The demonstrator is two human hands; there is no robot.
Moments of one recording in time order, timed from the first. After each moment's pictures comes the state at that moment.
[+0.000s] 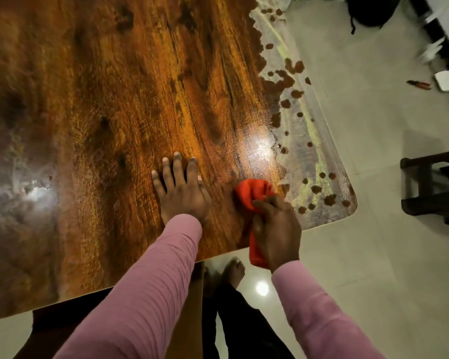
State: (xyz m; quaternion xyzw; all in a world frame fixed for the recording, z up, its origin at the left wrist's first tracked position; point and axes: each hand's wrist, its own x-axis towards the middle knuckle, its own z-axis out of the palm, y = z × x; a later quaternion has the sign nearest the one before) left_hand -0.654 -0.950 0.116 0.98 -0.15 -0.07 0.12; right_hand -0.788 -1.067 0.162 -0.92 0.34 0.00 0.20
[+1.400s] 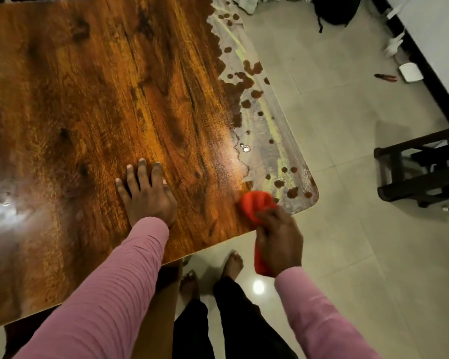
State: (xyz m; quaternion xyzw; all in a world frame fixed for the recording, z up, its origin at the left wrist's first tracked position) left_hand -0.654 -0.951 0.111 0.98 -0.15 -0.06 0.11; right_hand -0.856 -1.111 0.162 -0.91 0.36 -0.04 0.18
